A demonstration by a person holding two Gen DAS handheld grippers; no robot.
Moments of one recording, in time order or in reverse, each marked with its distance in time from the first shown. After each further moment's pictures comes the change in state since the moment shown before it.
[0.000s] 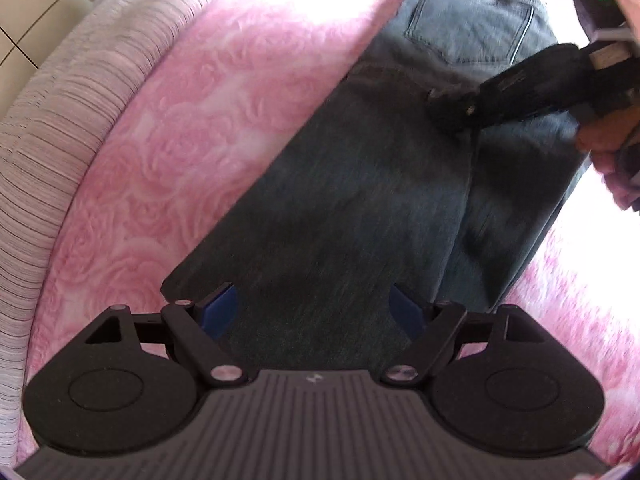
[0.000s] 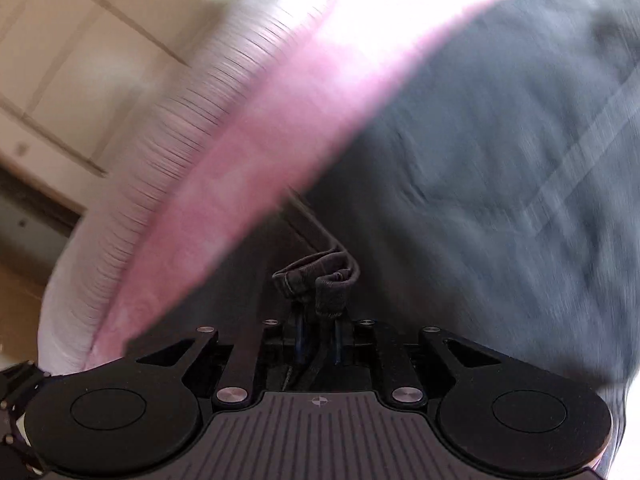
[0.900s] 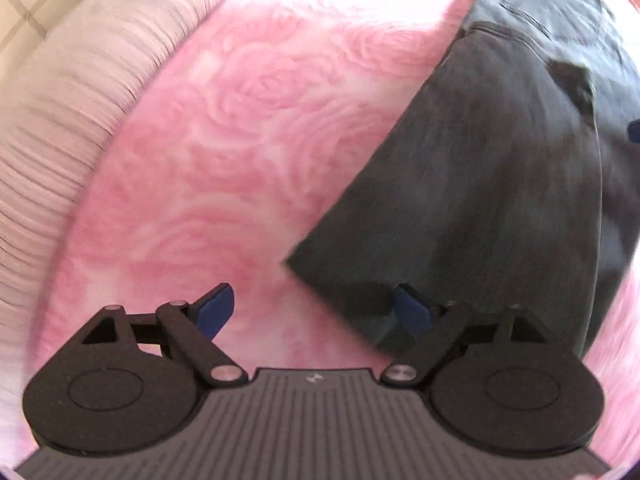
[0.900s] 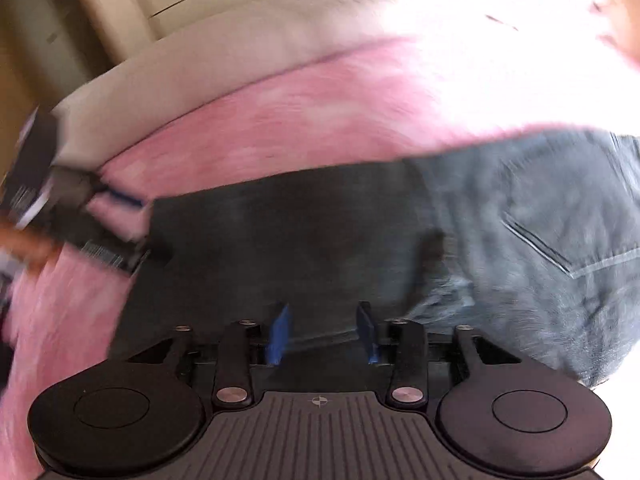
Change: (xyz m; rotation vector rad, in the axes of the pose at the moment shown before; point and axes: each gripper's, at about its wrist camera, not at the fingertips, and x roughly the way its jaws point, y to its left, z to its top) left arm 0.047 0.107 -0.036 0.001 0.013 0.020; right arm -0.031 0.131 -0.080 -0.661 0.079 -0.137
